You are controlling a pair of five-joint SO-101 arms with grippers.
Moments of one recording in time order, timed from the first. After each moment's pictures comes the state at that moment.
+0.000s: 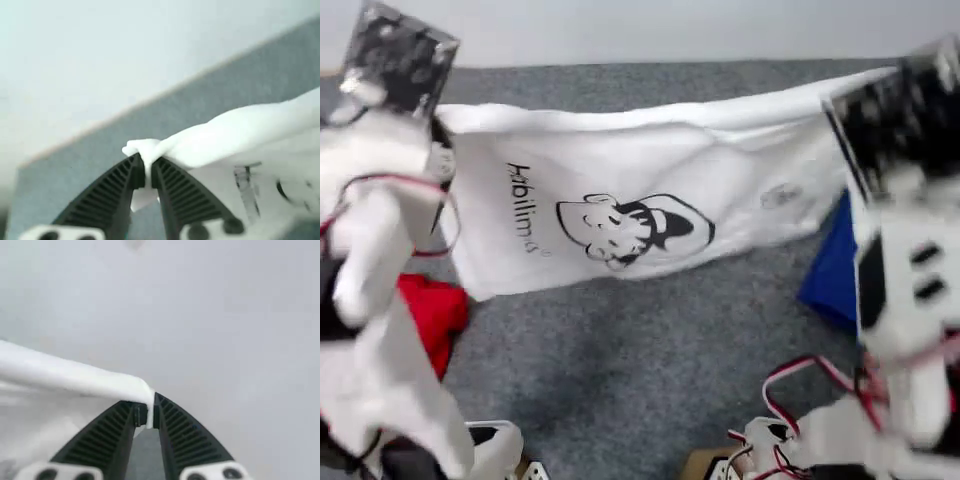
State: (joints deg) left arm -6.9 -21.8 -38.7 99.4 -21.1; right arm 7.2 -20.1 -64.2 94.7 38.1
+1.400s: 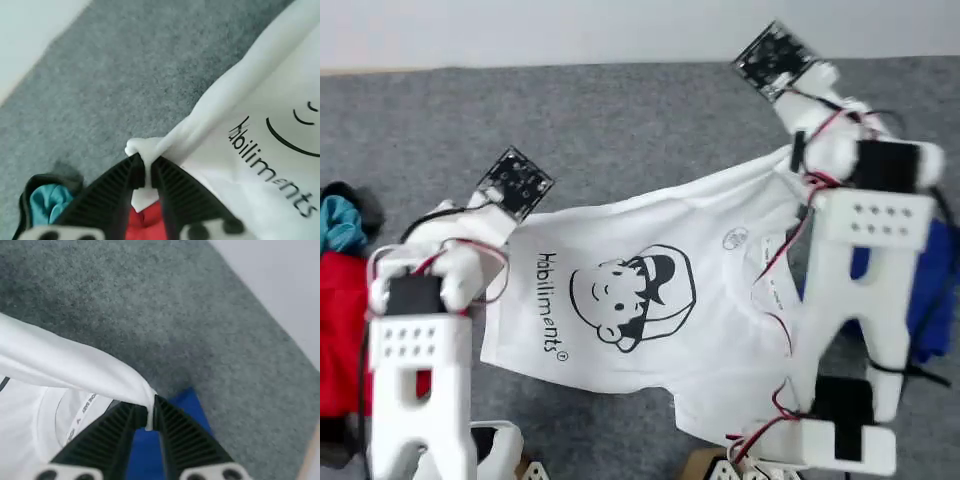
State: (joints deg) left arm -6.9 -36.4 39.1 61.1 -37.8; right arm 2.6 -4.3 -16.6 79.8 47.3
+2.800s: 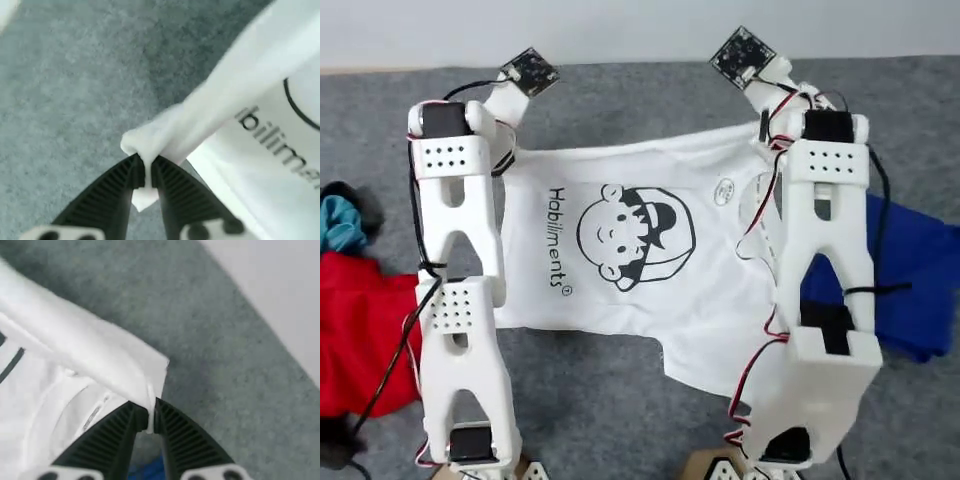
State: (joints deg) left arm -8.4 56.1 -73.1 98.9 -44.0; right arm 1.4 19.1 -27.4 68.6 50.0
